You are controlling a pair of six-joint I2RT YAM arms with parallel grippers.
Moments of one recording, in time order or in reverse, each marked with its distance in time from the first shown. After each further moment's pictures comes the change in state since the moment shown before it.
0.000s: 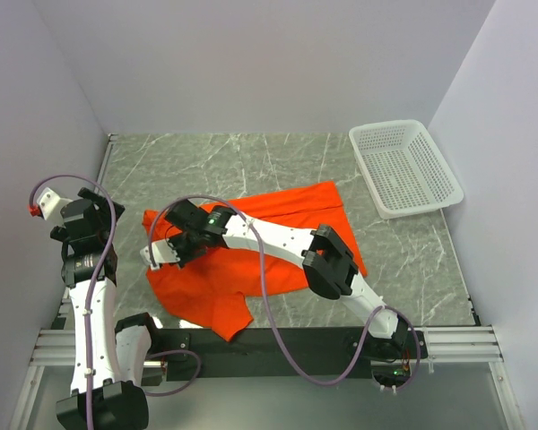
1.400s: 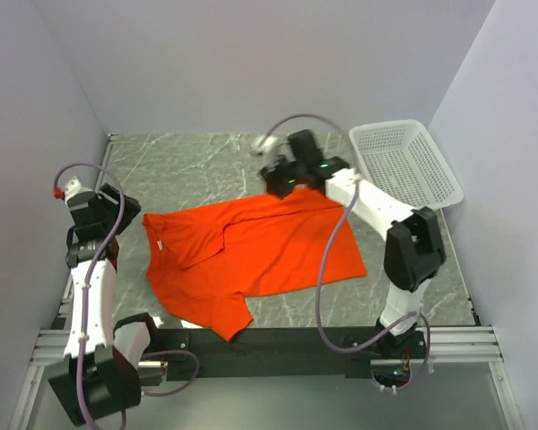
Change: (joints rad) left arm 0.002 0.129 -0.024 0.086 0.285 0.060; right arm -0.511 -0.490 -0.535 0.253 -0.057 0.545
